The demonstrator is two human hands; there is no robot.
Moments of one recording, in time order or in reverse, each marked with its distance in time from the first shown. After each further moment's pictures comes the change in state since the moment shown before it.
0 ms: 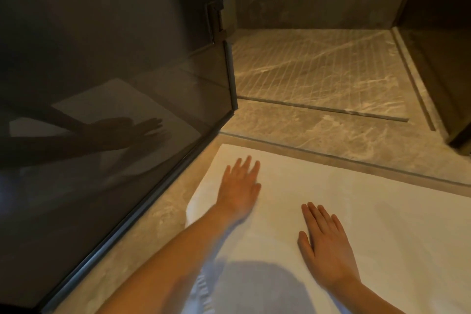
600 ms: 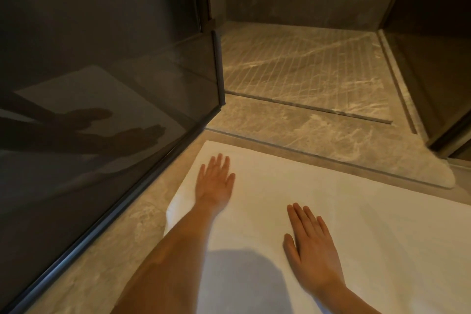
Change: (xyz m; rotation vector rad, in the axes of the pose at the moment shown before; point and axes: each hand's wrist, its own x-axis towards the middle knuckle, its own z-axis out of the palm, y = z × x) left_hand 0.024 -0.032 0.031 -0.016 -0.061 -0.179; right_hand 0.001 0.003 0.003 -0.026 -0.020 -0.016
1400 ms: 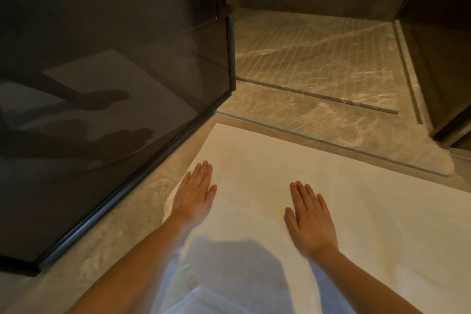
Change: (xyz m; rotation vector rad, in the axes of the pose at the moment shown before) left_hand -0.107 -0.055 0.004 0.008 0.028 0.016; right_hand -0.001 0.000 -0.001 -0.065 -0.023 -0.019
